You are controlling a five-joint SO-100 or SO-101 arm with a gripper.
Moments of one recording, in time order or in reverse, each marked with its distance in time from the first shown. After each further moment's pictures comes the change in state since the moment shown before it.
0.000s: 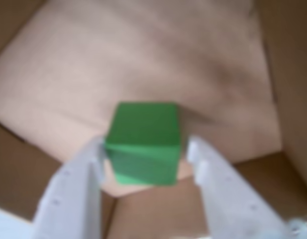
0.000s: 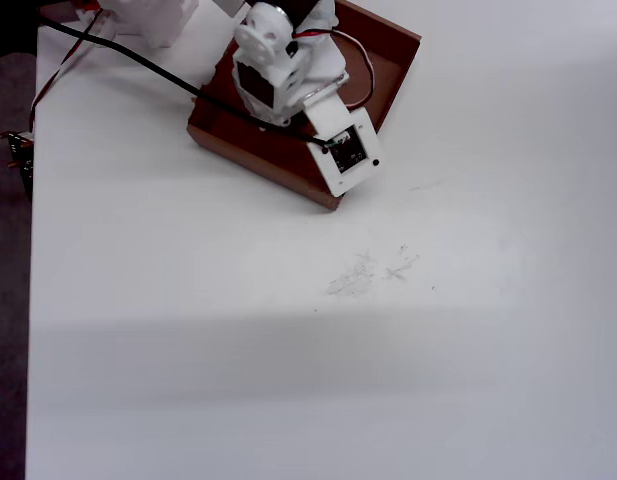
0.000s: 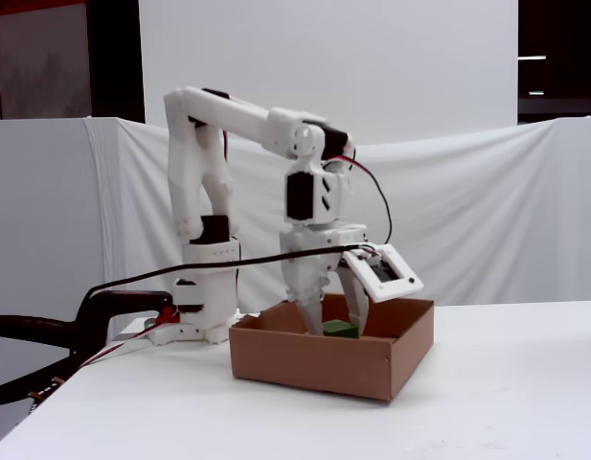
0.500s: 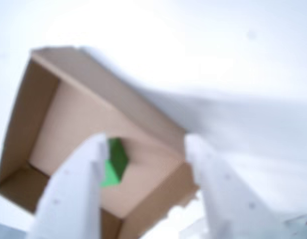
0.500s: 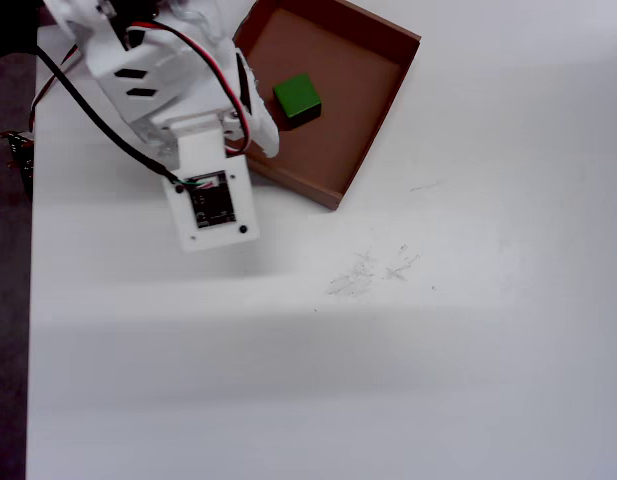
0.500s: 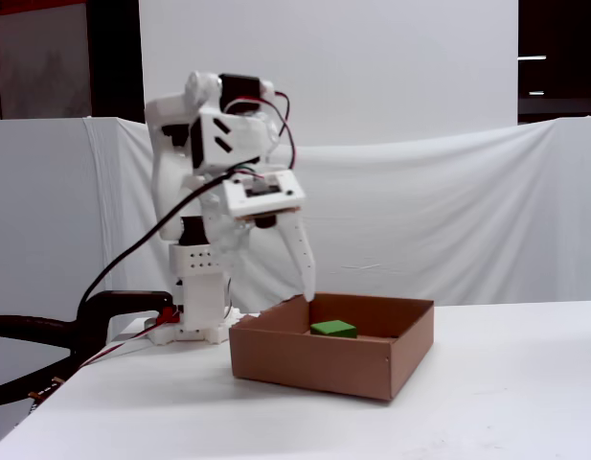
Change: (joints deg) arm 25.4 24.0 5.7 2.1 1.0
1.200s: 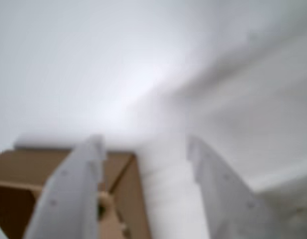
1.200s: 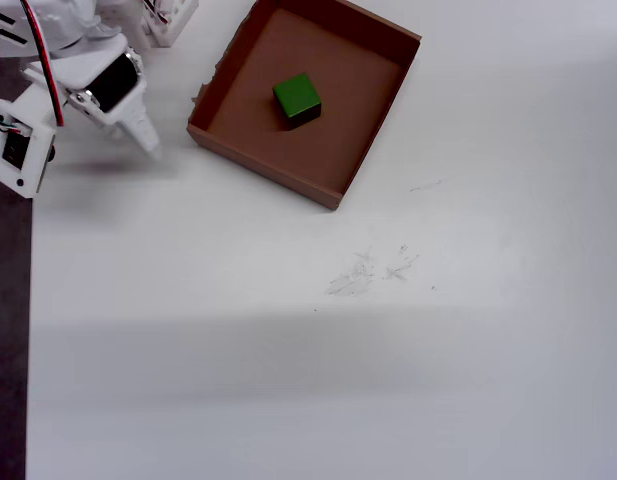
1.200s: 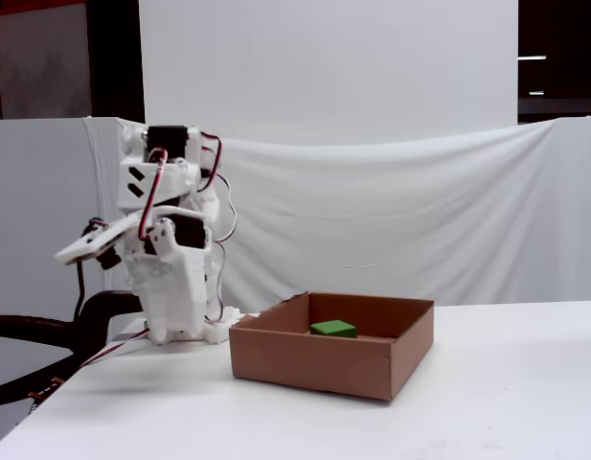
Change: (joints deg) arm 25.9 33.8 31.8 2.3 15.1
